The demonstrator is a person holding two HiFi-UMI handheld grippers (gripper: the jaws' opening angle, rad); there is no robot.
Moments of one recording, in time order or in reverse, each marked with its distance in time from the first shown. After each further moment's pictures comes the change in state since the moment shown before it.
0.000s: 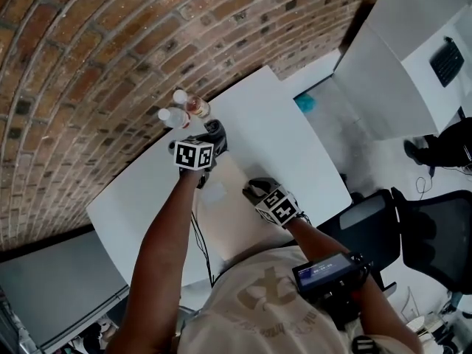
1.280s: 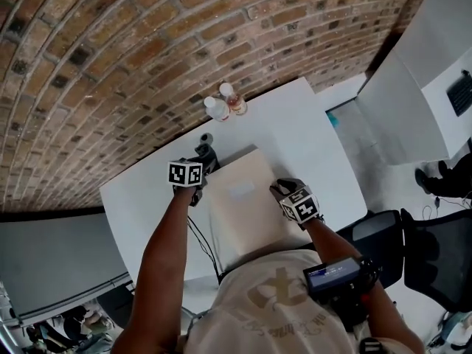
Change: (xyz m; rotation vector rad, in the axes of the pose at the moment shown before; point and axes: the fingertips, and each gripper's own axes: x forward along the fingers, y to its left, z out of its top) left arm -0.116 0.076 -0.118 -0.207 -0.023 0.114; right arm 0.000 -0.002 -0.007 -0.009 0.040 -0.094
